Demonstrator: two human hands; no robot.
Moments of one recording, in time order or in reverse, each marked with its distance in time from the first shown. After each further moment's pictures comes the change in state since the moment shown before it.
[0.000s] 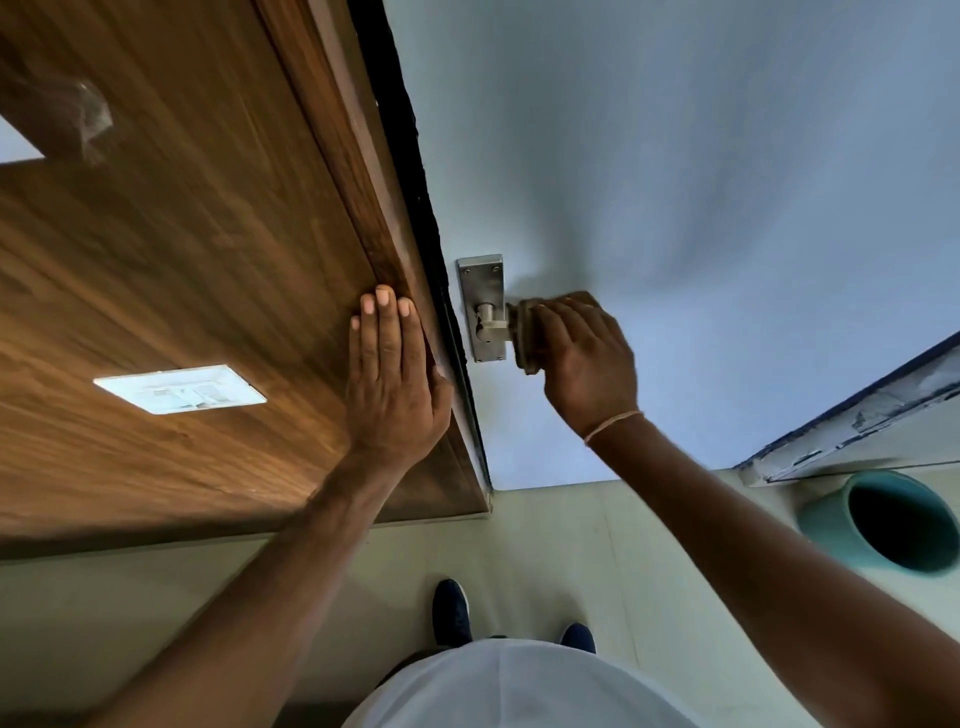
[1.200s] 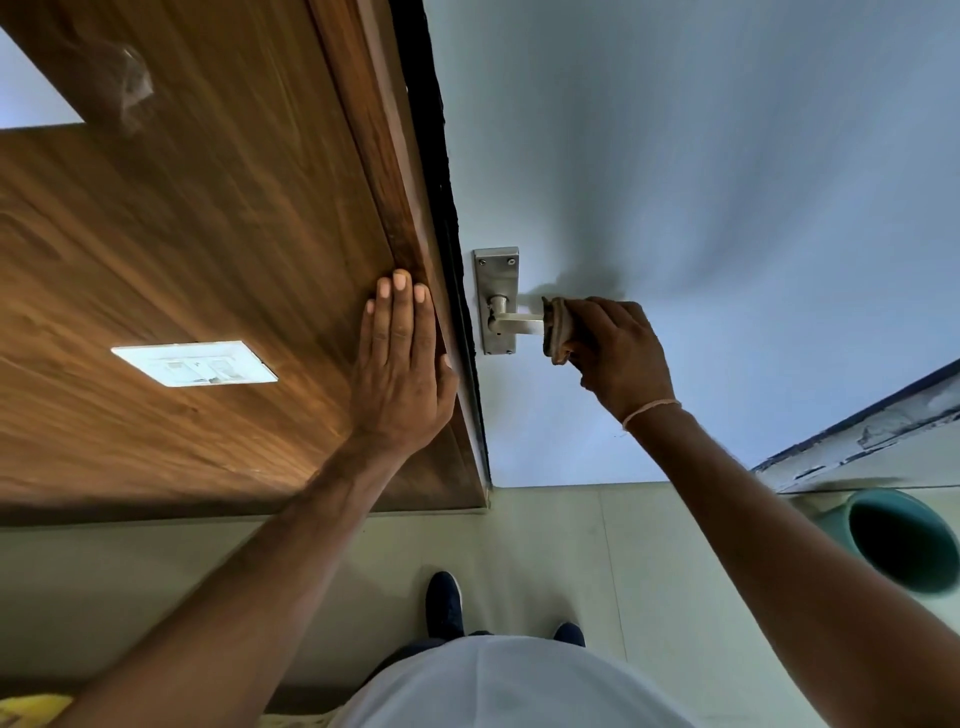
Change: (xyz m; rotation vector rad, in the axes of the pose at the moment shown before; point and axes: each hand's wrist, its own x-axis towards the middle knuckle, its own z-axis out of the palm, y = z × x) left_hand 0.000 -0.003 -0.004 0.008 -0.042 0.007; right_hand 0.001 0.042 0.004 0.238 -0.115 0.063
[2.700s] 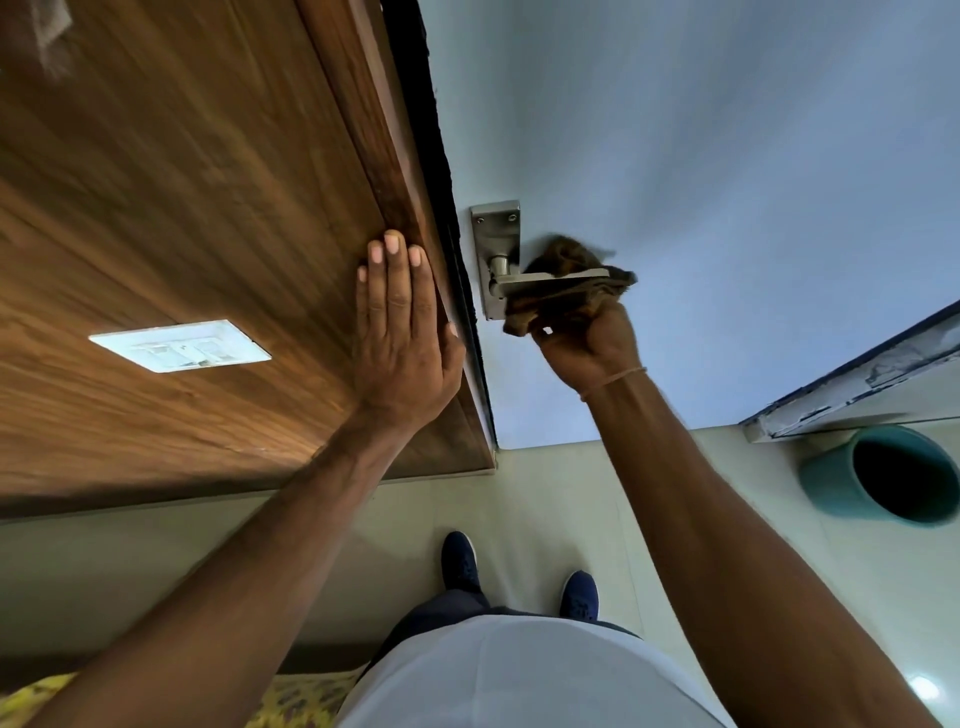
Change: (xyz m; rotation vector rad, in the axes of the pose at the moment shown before) left_hand 0.000 0.002 -0.001 0.001 -0.018 0.011; right_hand 0.005 -0.055 0.039 1.923 0.210 1.201
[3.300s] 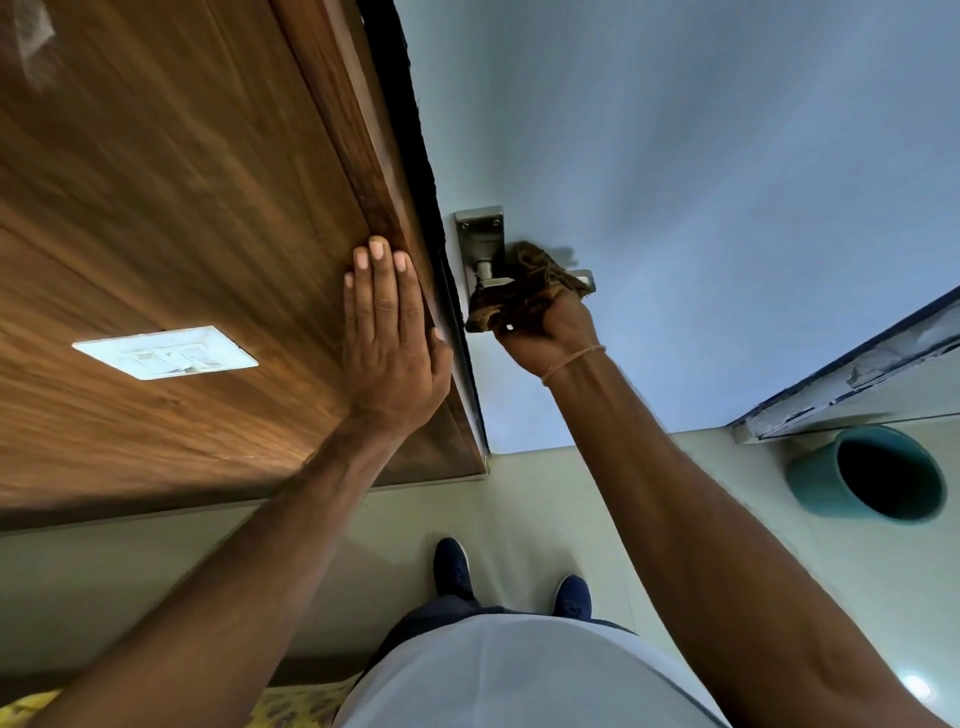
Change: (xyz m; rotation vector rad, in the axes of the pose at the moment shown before) left_hand 0.001 0.005 -0.002 -0.031 0.004 -0.024; right_hand 0.005 0.010 0.032 -0.010 0.057 0.130
